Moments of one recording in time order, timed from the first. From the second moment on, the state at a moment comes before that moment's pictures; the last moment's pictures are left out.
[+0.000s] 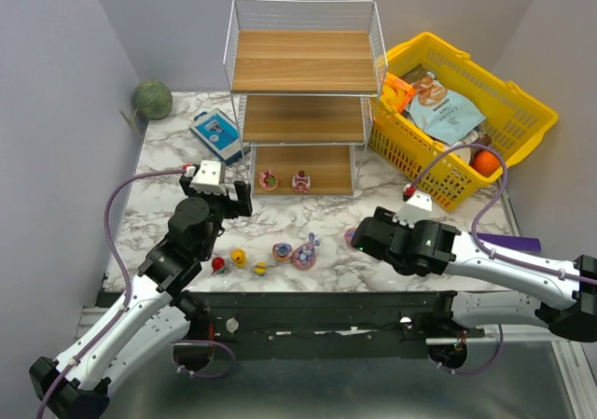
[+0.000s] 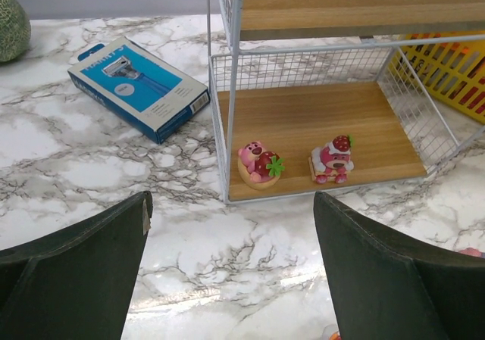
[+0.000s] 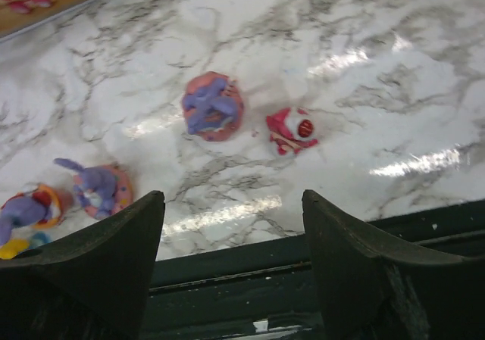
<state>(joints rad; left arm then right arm) -0.61 0.60 0.59 -0.12 -0.42 -0.15 1.17 1.10 0.99 -1.12 0.73 1.36</state>
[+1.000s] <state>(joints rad) -0.61 0.60 0.59 -0.12 -0.41 -0.14 0.93 1.12 0.69 -0.85 0.58 1.33</state>
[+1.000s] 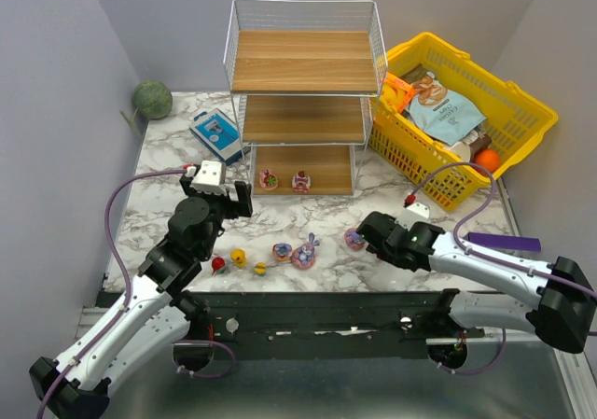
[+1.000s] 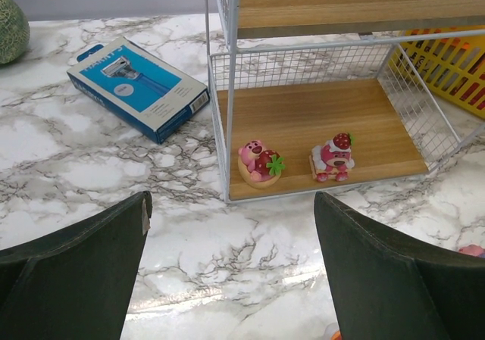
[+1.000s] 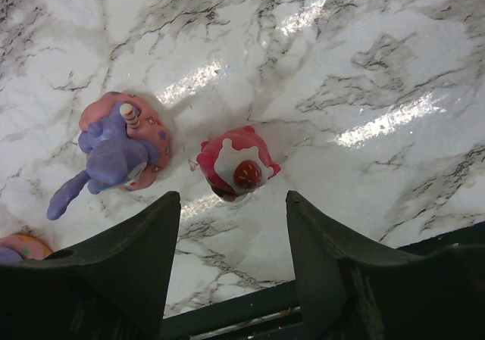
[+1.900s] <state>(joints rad) -0.61 0.66 0.59 -0.15 -0.35 -0.13 0.85 1.25 0.66 -0.68 0.58 1.17</state>
